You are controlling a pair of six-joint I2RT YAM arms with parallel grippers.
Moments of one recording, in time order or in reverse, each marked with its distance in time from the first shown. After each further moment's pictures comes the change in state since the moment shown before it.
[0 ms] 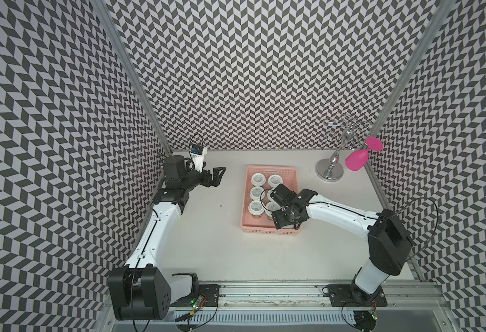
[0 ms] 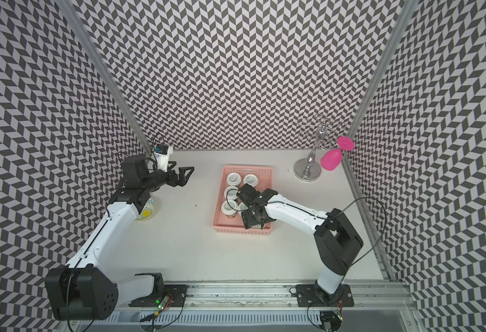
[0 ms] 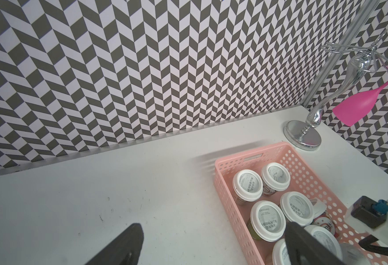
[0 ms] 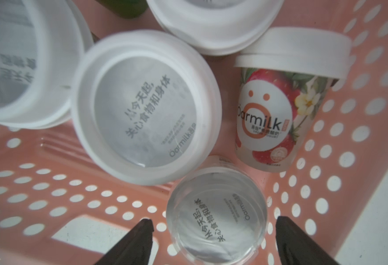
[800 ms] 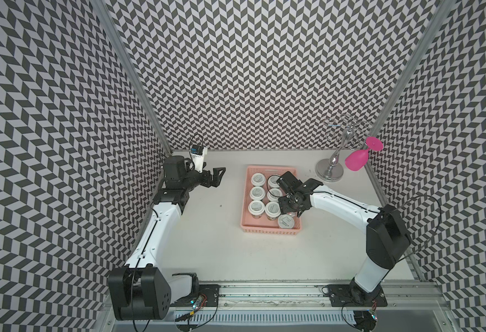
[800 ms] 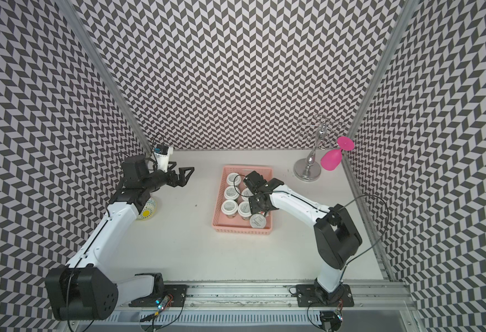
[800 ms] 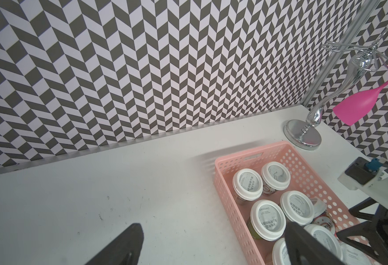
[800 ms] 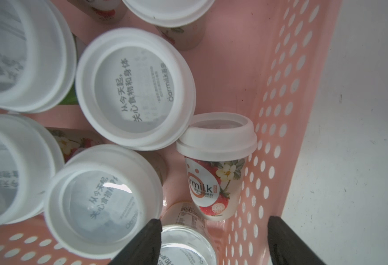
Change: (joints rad) left arm 0.000 0.000 -0.005 0.000 0.000 0.000; right arm -0.120 0.043 0.076 0.033 0.038 -0.018
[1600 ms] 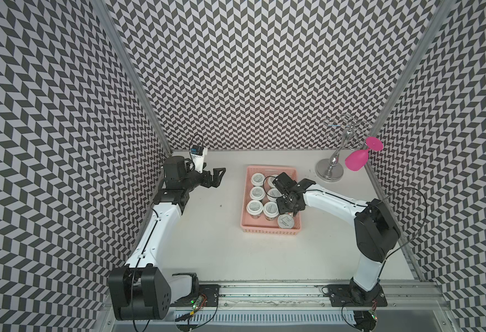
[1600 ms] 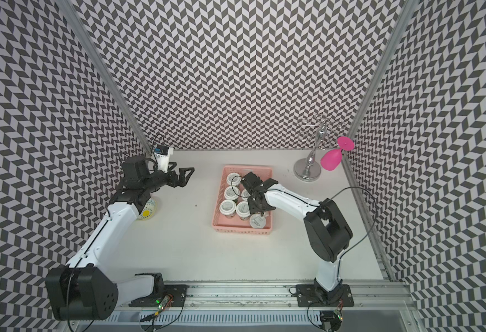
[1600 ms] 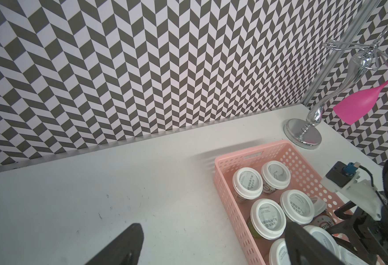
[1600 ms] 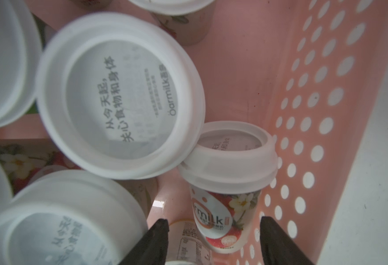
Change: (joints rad) left arm 0.000 0.000 -0.004 0.000 0.000 0.000; right arm -0.005 0.093 0.021 0.027 0.017 -0.011
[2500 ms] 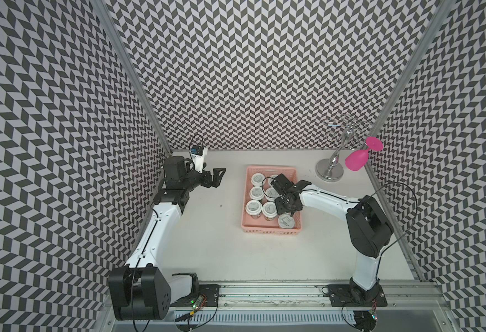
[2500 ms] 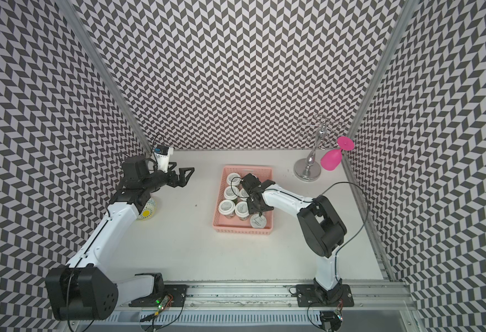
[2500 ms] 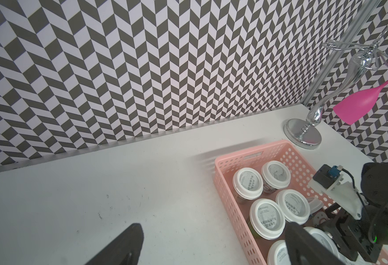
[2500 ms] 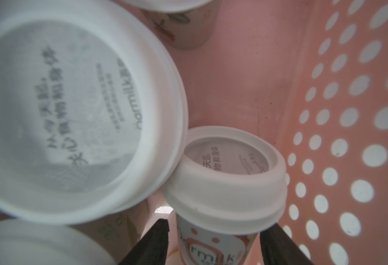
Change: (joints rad) left arm 0.000 0.000 0.000 0.000 0.000 0.000; right arm -0.008 0.059 -0.006 0.067 0.005 0.005
